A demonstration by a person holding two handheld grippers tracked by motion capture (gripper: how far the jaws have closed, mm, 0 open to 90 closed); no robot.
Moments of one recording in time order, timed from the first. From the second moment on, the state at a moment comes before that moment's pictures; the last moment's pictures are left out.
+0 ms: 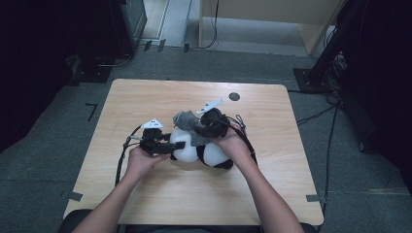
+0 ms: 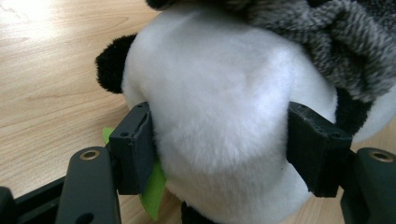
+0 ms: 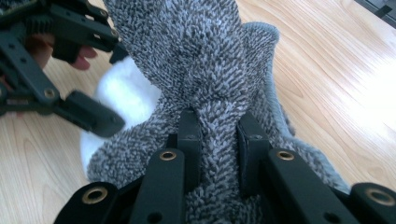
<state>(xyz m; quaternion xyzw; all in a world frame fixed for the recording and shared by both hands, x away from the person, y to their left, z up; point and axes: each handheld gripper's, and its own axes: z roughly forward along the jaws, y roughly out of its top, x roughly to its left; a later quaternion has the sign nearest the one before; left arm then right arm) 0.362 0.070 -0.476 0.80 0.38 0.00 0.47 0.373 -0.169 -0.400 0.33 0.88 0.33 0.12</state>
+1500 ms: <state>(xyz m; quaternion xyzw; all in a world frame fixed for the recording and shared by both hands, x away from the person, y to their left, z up) 0.365 0.072 -0.480 0.78 0.38 -0.02 0.49 0.347 -0.321 -0.431 0.49 0.76 0.40 0.14</state>
